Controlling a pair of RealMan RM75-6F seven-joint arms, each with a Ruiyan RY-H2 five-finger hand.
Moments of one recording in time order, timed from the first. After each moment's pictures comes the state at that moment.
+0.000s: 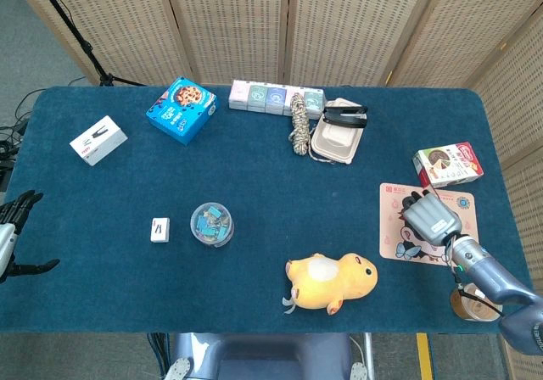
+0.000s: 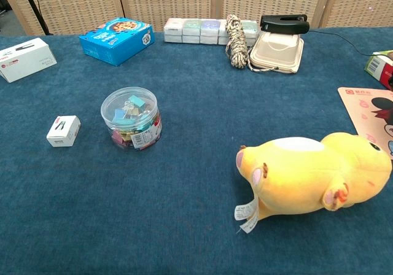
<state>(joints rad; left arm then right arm) -0.20 -0.84 -0.06 -1.85 1.31 1.22 -0.18 0.79 -1.11 -0.23 -1.38 -1.38 0.88 -0.37</state>
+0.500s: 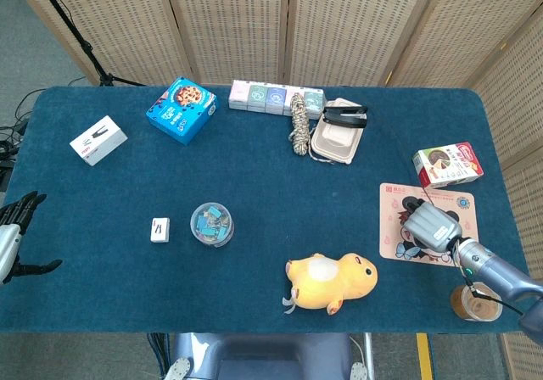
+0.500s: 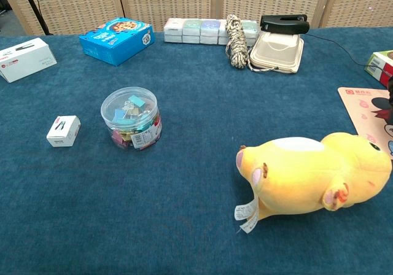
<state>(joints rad) -0.20 -0.87 -0.06 -1.86 1.27 1.22 -0.10 0.76 -1.20 -0.30 -1.08 -1.73 0.96 -0.03</state>
